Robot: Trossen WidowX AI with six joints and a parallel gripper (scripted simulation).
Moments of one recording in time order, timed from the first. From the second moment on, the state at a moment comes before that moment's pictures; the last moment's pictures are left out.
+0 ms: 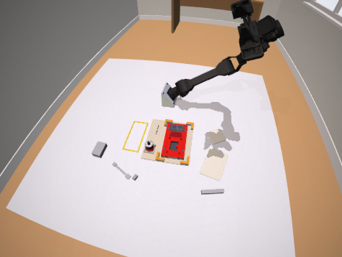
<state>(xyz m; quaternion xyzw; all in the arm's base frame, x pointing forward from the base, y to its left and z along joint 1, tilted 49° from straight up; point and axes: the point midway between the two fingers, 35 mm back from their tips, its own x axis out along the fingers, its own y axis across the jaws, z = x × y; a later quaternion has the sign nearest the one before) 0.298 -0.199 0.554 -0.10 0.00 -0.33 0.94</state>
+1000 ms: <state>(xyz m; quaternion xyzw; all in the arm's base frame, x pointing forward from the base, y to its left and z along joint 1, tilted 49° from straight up) 0.425 -0.165 0.295 0.22 0.35 -0.16 0.90</state>
